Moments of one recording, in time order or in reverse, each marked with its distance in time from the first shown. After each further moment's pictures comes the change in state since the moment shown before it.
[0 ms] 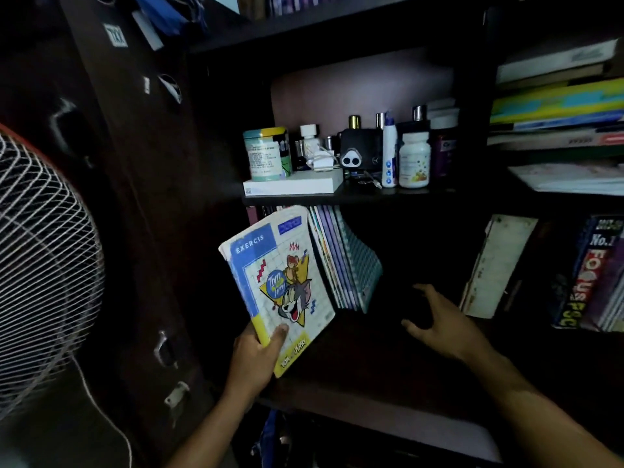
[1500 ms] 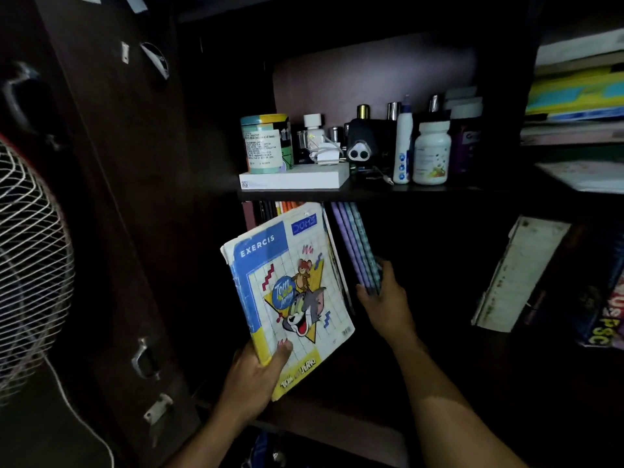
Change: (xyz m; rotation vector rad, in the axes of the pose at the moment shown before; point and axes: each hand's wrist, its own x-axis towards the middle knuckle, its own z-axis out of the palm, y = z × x) left_hand -0.009 0.007 0.002 0.113 -0.147 -0.059; right_hand 0.067 -0.089 0.070 0.403 0.289 0.114
